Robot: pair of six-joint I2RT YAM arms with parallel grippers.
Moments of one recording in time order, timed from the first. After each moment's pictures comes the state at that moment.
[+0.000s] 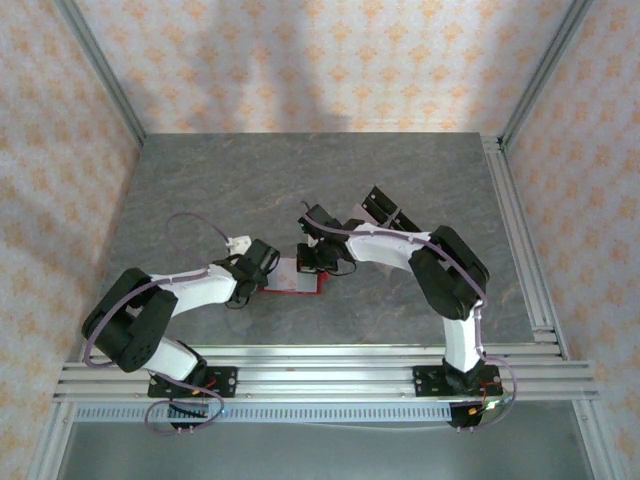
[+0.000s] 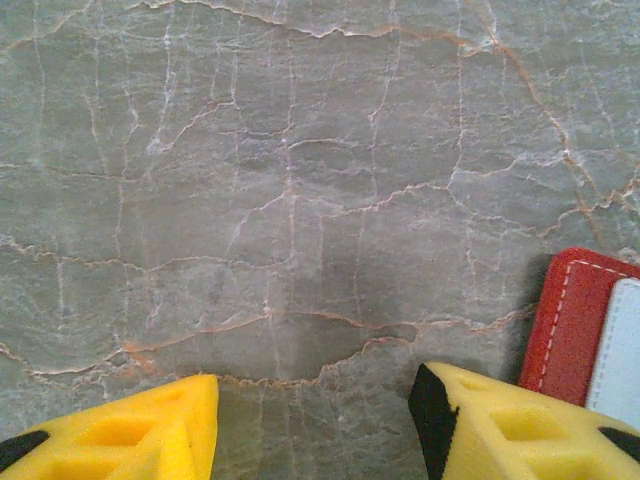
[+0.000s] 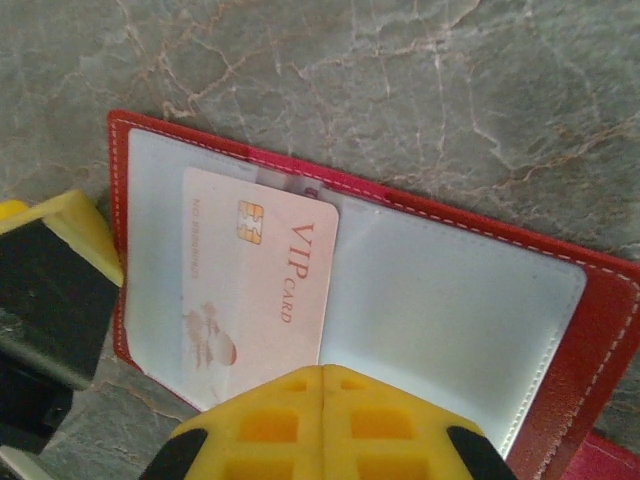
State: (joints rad) left arm -0.53 1.47 0.59 -0.28 -0.46 -0.77; right arm 0.82 1.95 1.29 -0.44 -0.28 0.74
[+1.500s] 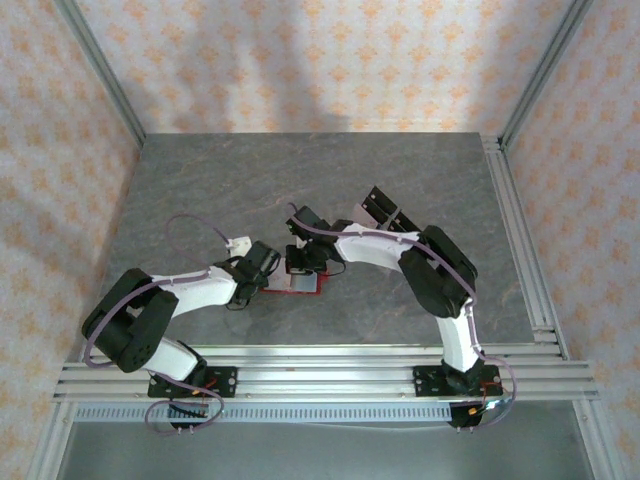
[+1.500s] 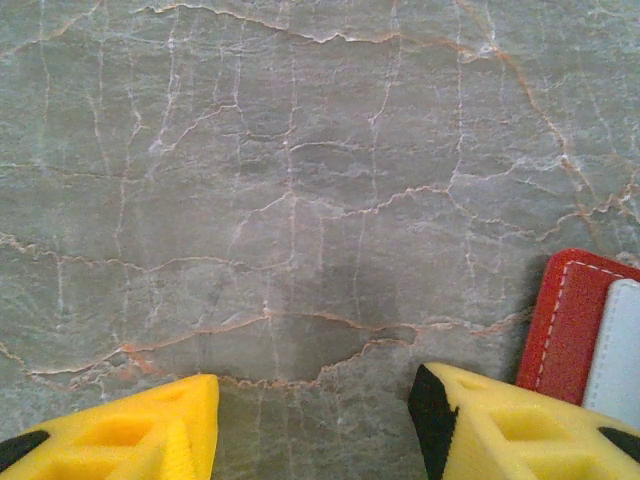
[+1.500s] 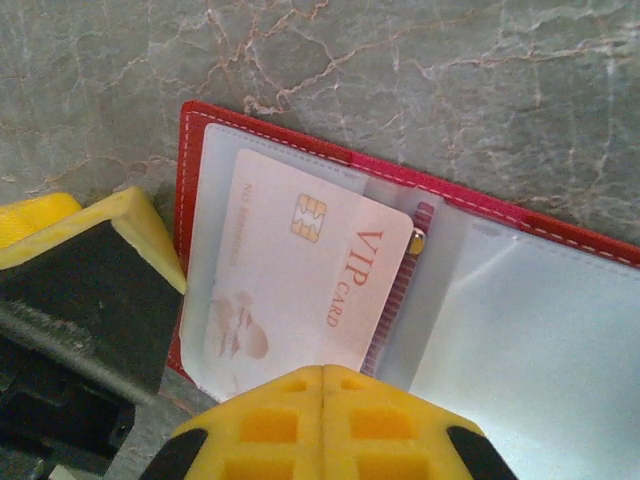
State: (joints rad) left arm -0.54 1.48 0.57 -0.25 -0.48 -0.78; right arm 0.86 2.00 1.37 -0.44 -0.29 0.74
